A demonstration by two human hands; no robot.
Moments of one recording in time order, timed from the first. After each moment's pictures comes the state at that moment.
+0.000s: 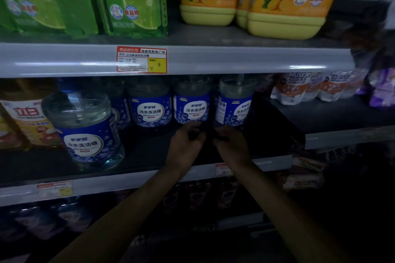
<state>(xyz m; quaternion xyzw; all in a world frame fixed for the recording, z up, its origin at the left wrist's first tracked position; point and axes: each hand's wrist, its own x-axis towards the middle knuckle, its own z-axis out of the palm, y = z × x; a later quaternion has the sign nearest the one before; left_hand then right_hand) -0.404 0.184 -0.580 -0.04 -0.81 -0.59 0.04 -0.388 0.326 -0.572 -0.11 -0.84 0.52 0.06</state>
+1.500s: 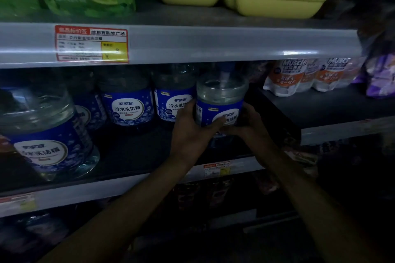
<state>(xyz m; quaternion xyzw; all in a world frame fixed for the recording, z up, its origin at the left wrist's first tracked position) -0.416 0.236 -0.561 -0.11 -0.76 -0.63 0.12 -0.417 0.410 -0.565 -0.01 -0.76 0.64 0.10</state>
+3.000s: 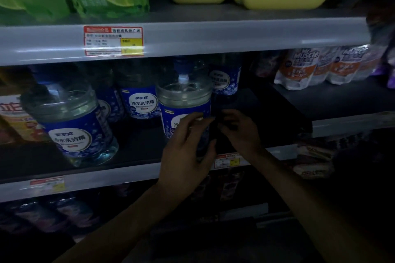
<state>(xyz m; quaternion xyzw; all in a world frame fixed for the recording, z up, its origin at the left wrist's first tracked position) -0.342 0.189 -0.581 -0.24 -0.85 -0.37 0.29 -0.417 0.370 -0.598 -0.03 -0.84 0.53 0.11</state>
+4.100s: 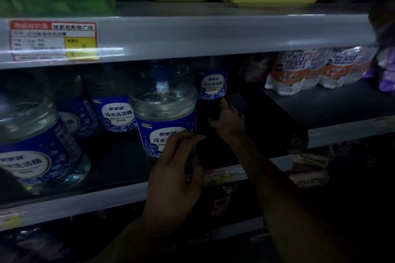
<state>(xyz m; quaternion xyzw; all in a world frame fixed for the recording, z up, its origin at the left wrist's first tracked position) -0.344 0.201 -0.583 -0.23 -0.84 -0.43 0.23 -0.521 0.390 -0.615 -0.08 -0.95 0.27 0.12</state>
